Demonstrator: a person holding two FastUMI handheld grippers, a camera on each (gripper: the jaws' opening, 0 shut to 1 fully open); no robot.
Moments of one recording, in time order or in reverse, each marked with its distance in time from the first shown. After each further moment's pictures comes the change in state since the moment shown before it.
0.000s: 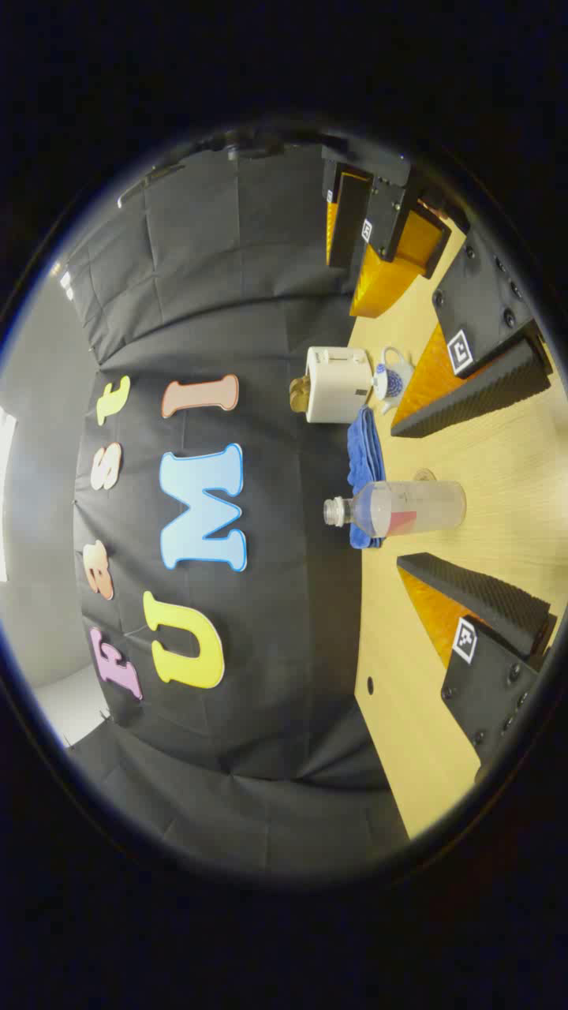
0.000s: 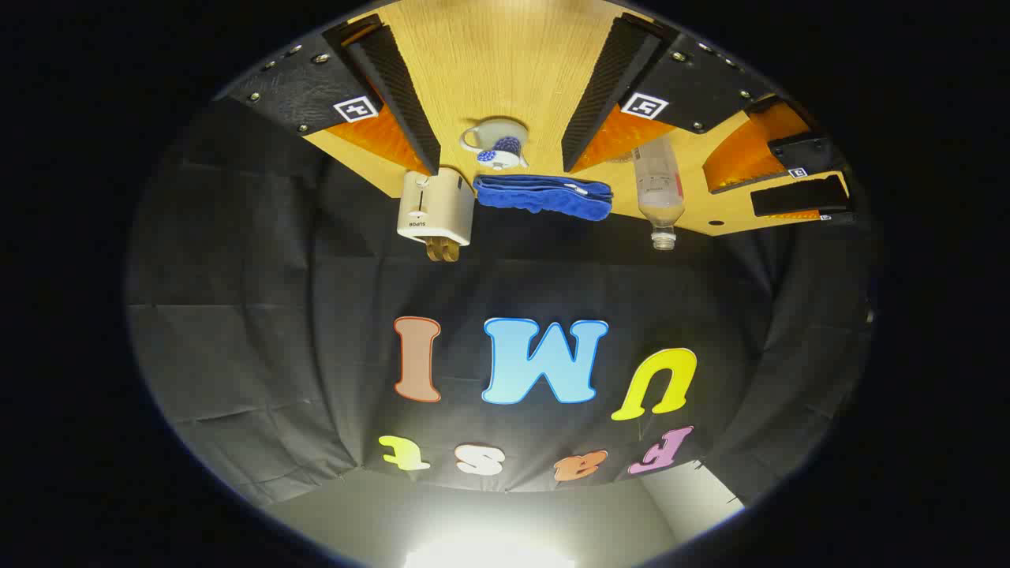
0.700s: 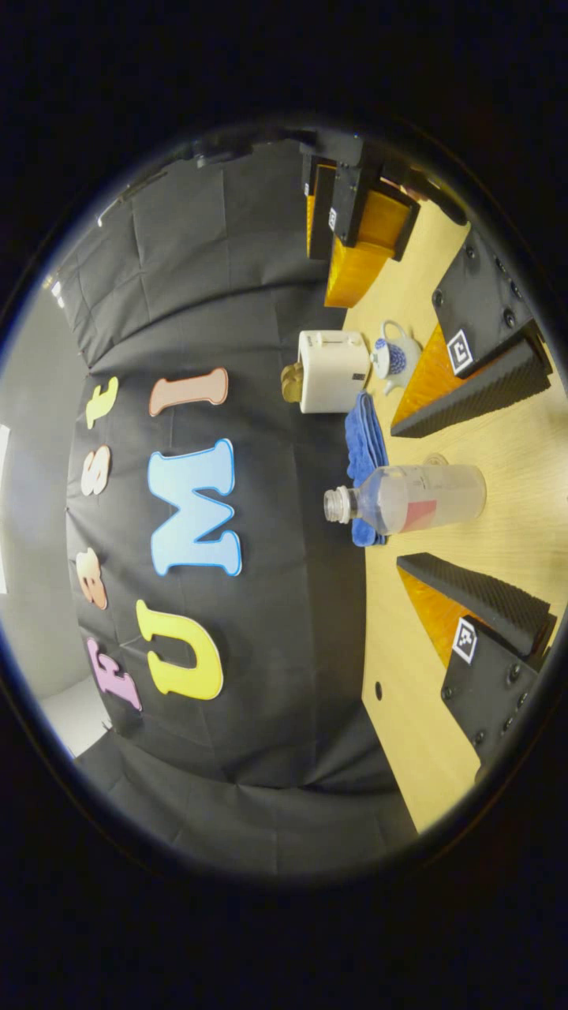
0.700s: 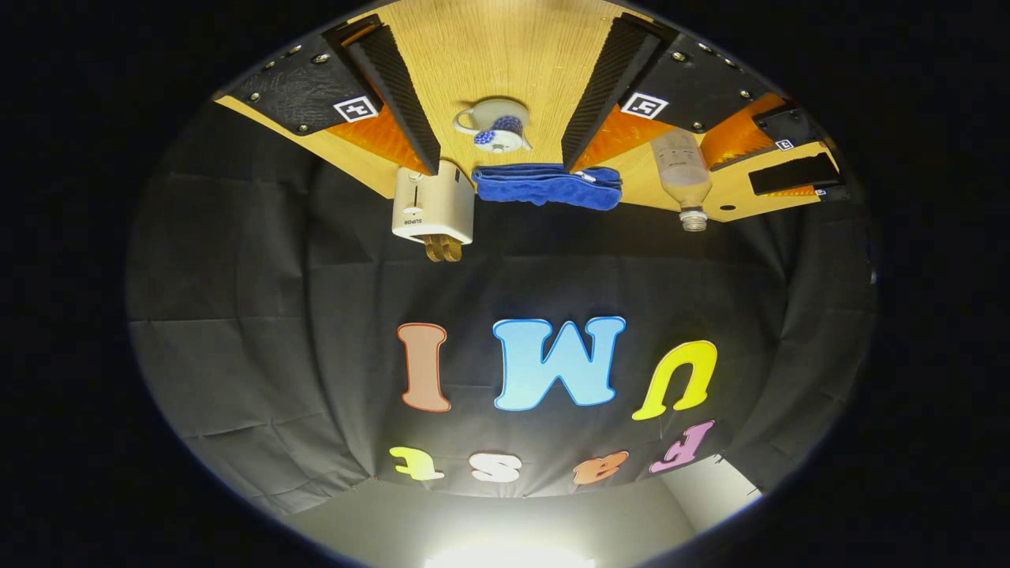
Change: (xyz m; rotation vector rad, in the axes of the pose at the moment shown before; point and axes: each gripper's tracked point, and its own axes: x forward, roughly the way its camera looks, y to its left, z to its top) left arm 0.032 0.010 -0.006 0.039 0.016 0.004; right arm 0.049 -0.007 0.005 0.045 0.016 -0.030
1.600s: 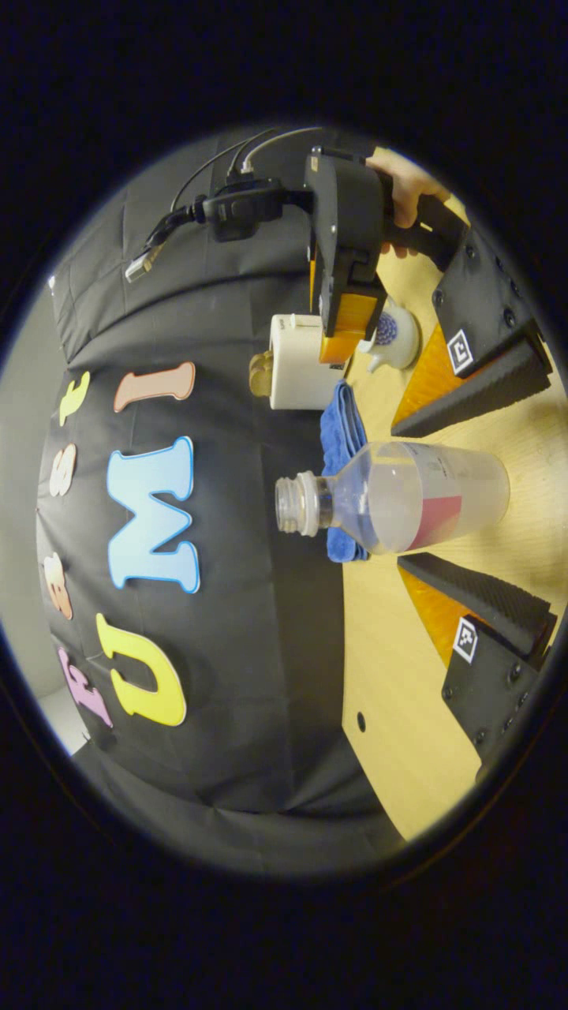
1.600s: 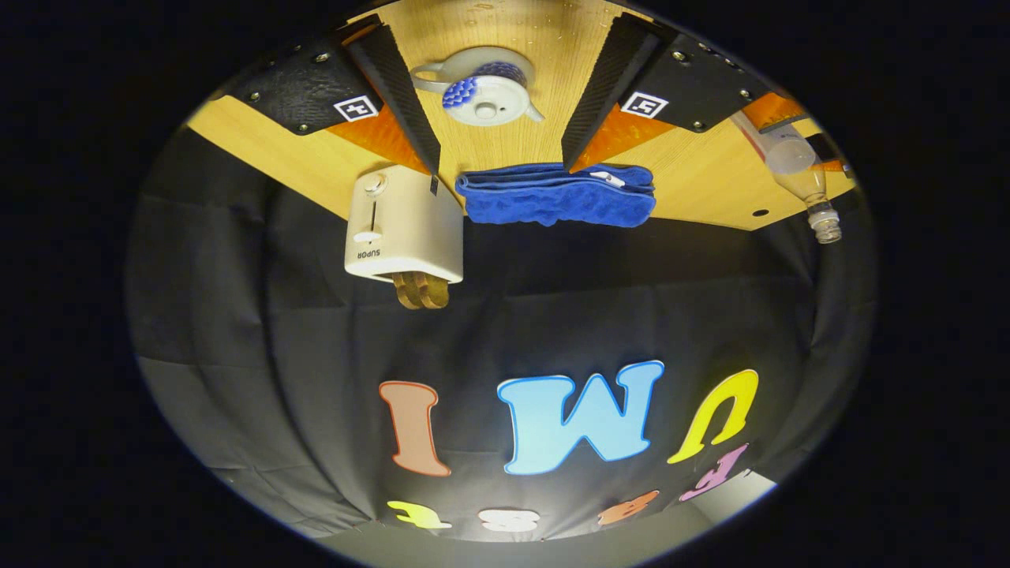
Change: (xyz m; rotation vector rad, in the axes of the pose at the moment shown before) left arm 0.043 -0.008 -0.040 -0.031 0.119 -0.046; right arm 0.145 0.003 -0.058 0.069 0.153 -0.012
